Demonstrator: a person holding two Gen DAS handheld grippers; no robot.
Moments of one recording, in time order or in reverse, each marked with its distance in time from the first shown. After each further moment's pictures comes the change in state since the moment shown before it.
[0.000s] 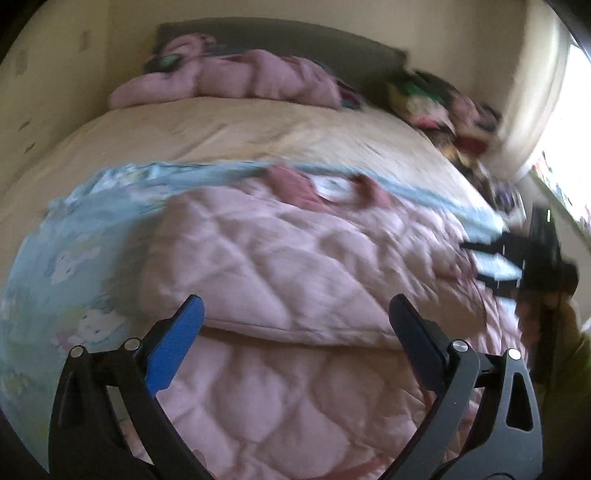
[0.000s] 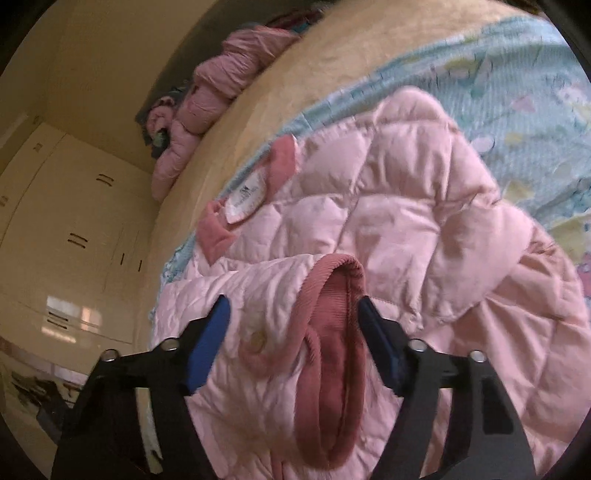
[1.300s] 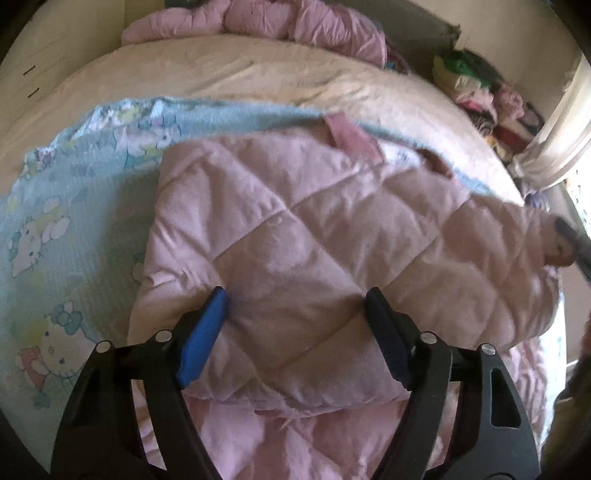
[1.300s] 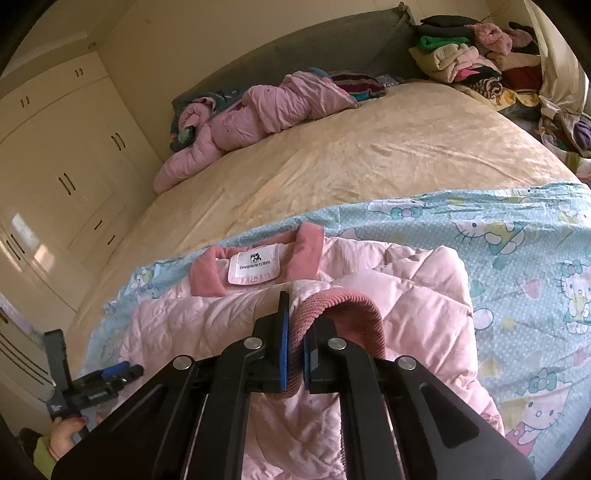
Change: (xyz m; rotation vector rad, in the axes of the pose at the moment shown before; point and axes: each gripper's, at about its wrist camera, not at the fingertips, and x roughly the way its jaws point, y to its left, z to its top) left arm 0.120 0.039 0.022 -0.092 0.234 0.042; right arm -0.011 0.067 0.042 -0.419 -0.208 -0.129
